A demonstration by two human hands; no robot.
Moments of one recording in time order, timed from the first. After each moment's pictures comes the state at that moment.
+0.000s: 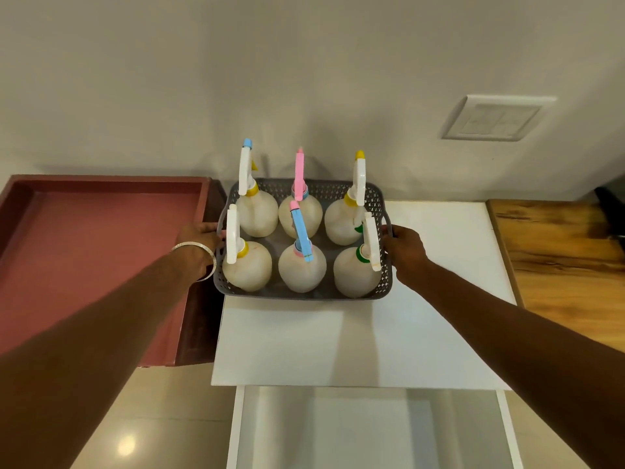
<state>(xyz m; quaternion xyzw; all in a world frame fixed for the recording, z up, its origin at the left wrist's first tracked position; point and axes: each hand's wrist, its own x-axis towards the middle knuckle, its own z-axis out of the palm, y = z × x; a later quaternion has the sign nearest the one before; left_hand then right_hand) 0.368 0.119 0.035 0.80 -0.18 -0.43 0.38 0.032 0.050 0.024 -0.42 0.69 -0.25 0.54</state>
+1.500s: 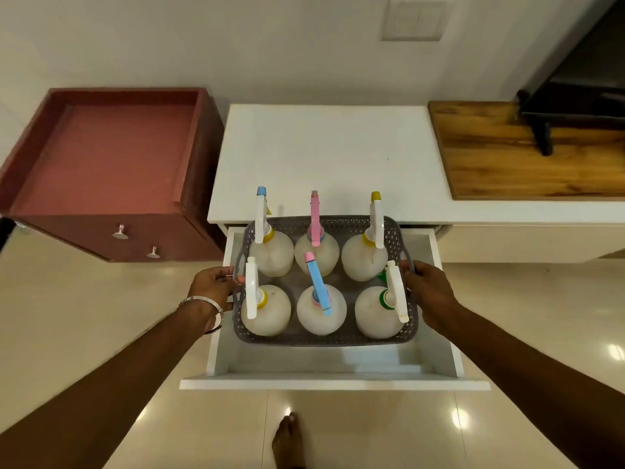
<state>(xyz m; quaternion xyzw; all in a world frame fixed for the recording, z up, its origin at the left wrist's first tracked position) 0.187 0.505 0.018 0.76 -0.16 -0.50 0.38 -0.166 0.429 0.015 -0.40 0.67 -0.28 0.56</state>
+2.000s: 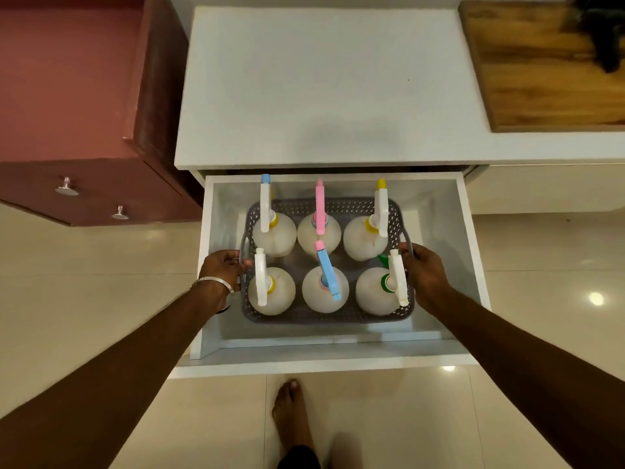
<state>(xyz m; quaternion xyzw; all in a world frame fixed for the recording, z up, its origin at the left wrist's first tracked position) 0.195 0.502 -0.137 0.77 -0.15 -0.52 0.33 -0.157 0.444 -0.134 -0.34 0.73 -0.29 0.52</state>
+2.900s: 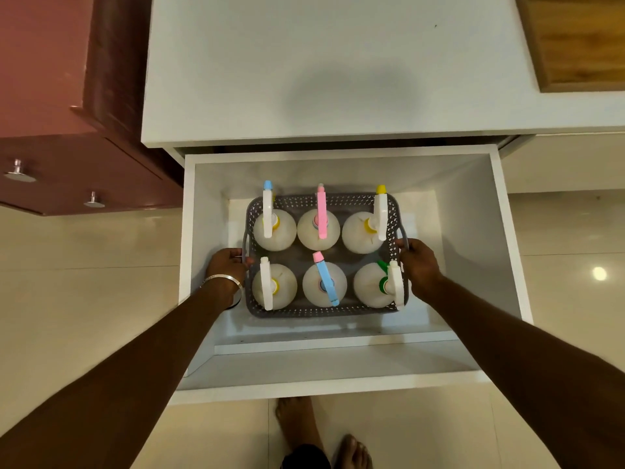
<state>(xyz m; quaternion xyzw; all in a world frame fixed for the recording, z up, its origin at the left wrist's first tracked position) 0.196 0.485 -0.224 0.81 -0.15 -0.51 0.25 -0.150 0.422 -0.237 -0.32 0.77 -0.21 0.51</state>
